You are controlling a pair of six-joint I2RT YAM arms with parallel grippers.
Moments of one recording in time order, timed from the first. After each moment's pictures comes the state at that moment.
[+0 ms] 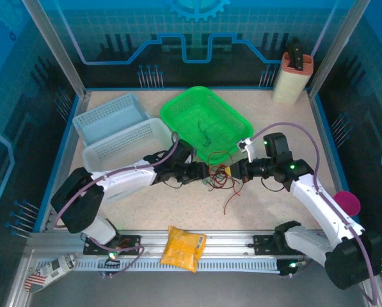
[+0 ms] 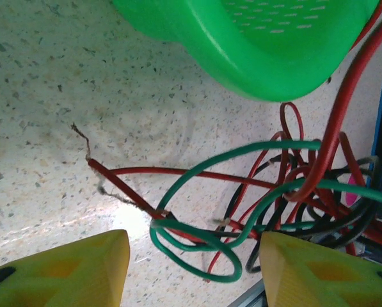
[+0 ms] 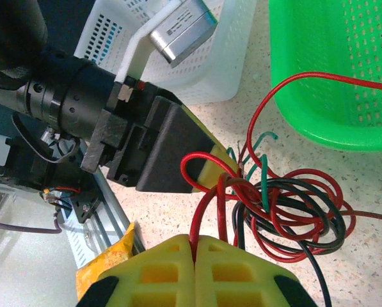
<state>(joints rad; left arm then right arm) -0.75 1.56 0.93 -0.24 0.30 -0.98 0.30 1.02 0.78 -0.59 -0.76 0.12</state>
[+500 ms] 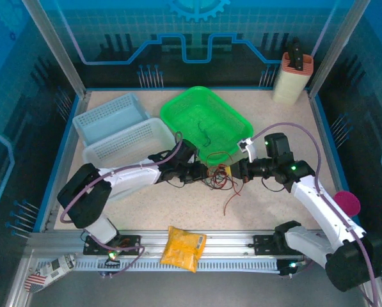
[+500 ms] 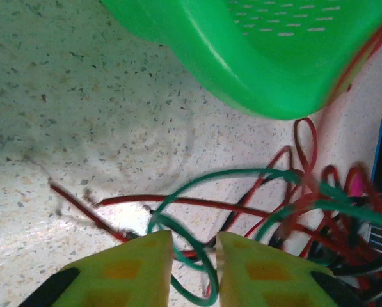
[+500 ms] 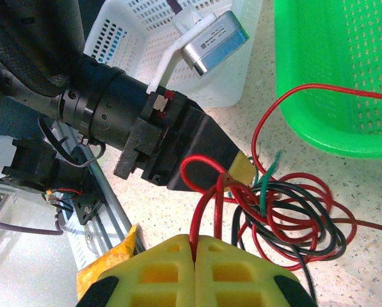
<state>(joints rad) -0.75 1.62 0.95 -0.21 0.31 -0.98 0.30 1.00 0.78 -0.58 -0.77 0.12</state>
